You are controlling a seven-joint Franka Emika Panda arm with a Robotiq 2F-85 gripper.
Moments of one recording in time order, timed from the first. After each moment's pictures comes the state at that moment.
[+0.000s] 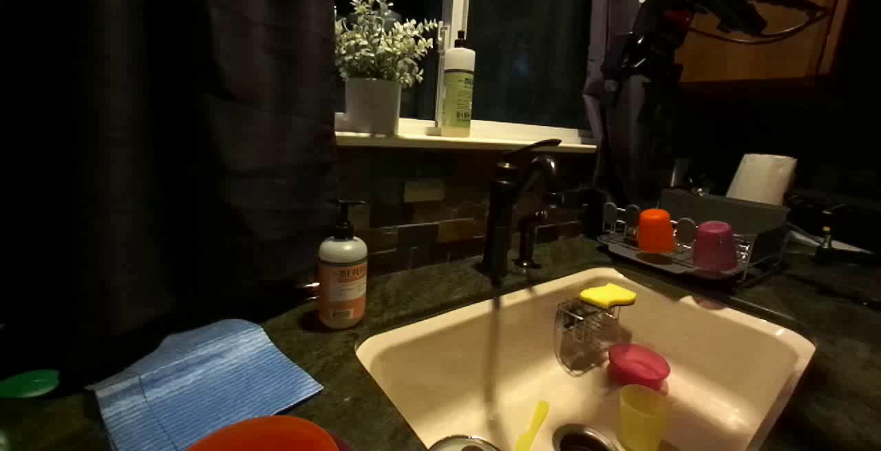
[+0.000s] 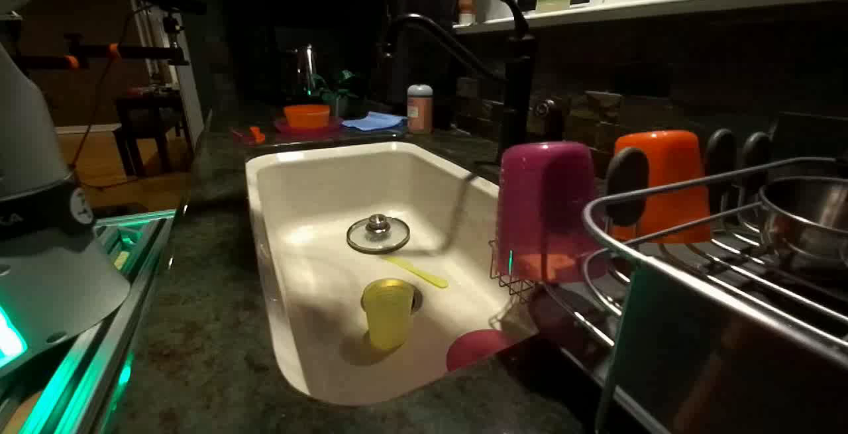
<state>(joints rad) 0.03 -0.46 -0.01 -2.26 0.16 1.95 0.07</state>
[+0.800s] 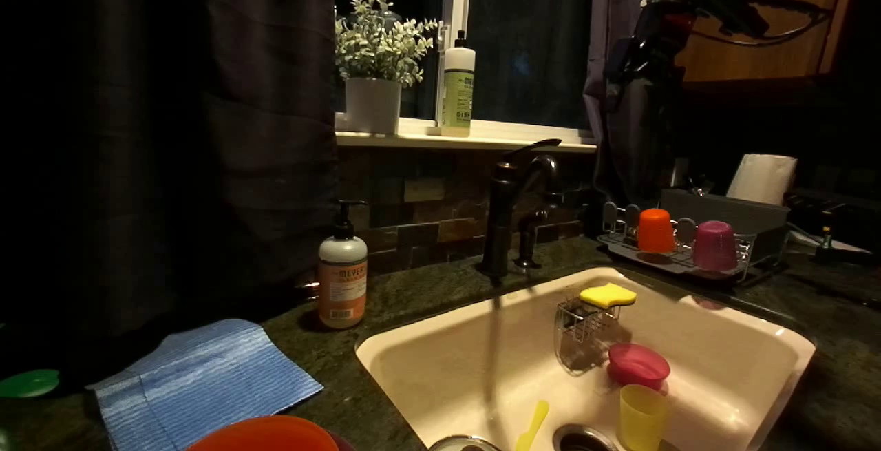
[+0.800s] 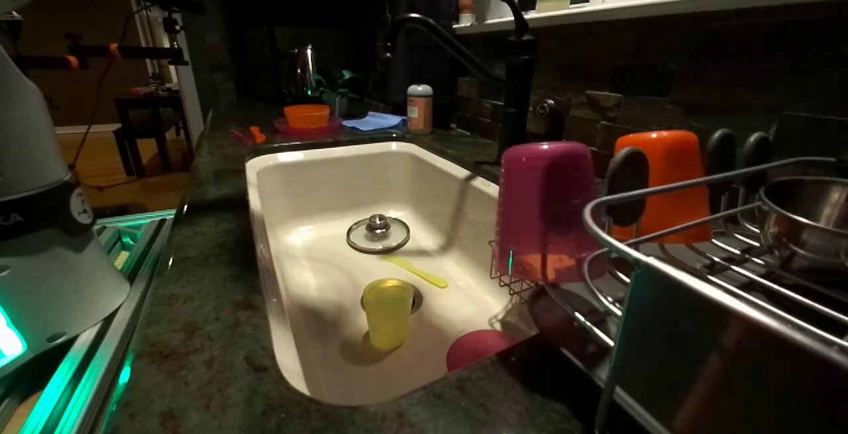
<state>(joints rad) 0.02 -0.46 0.00 -2.27 0.15 1.95 0.07</state>
